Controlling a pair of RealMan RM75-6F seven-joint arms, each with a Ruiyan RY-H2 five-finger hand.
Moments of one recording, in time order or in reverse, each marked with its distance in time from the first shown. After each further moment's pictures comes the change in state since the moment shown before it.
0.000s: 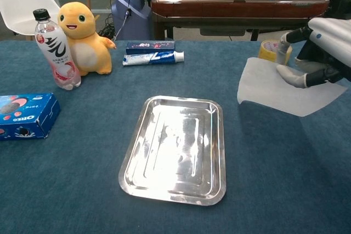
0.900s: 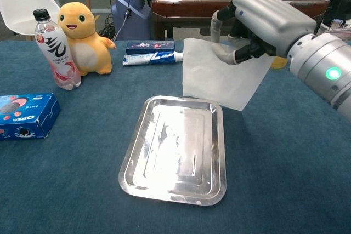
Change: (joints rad) left arm 0.016 0.025 -0.015 -0.003 -0.009 0.028 -0.032; right arm 0.223 -0.138 0.082 0.084 0.016 -0.085 -0.066
